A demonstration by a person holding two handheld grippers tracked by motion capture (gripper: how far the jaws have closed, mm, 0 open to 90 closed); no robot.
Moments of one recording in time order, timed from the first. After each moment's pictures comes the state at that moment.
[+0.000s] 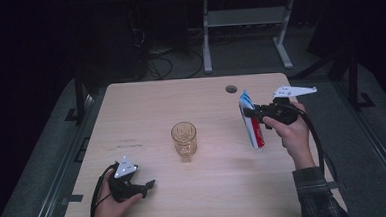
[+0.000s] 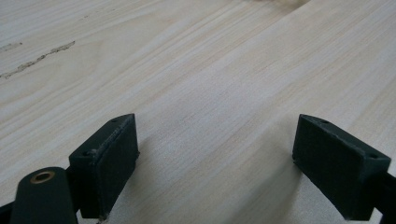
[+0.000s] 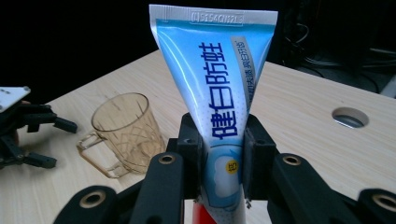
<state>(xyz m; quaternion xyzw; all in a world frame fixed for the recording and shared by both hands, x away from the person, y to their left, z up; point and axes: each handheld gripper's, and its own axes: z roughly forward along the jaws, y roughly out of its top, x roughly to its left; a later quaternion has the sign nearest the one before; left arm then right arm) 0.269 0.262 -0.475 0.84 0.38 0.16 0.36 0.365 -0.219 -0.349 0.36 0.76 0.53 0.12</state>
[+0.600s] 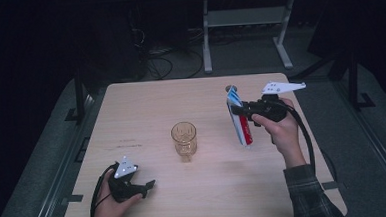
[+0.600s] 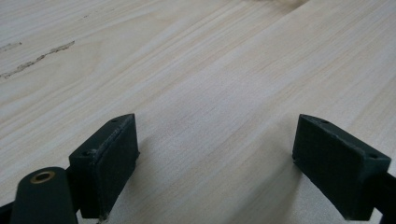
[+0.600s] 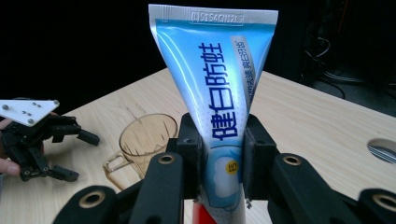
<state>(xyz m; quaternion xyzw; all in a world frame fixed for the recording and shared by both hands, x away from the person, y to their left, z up) 0.269 0.262 -0.475 0.84 0.37 0.16 0.36 0.366 -0.189 -0.332 0.32 0.76 0.55 0.11</state>
